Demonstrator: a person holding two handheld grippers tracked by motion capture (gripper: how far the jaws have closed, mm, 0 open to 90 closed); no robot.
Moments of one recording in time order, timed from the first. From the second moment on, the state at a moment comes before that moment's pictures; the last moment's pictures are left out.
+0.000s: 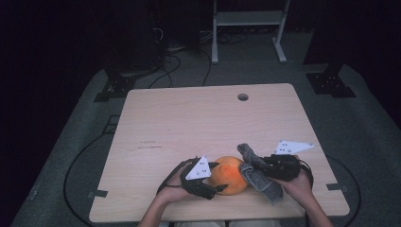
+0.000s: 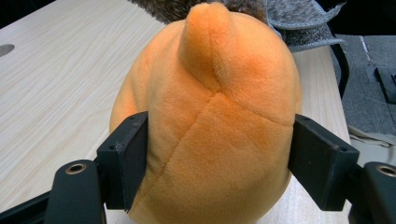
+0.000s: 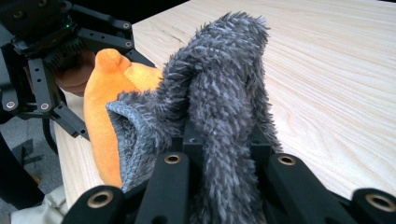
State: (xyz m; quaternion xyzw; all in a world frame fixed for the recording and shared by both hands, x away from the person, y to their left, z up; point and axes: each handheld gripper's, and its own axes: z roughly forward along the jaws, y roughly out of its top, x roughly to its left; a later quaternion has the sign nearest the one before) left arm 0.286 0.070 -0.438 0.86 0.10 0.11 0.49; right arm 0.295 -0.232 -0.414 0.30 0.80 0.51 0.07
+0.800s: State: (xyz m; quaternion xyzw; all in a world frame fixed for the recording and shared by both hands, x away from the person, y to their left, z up) left arm 0.292 0.077 -0.440 0.85 0.13 0.11 0.49; right arm 0.281 -0.209 -0.405 0.25 0.81 0.52 0.09
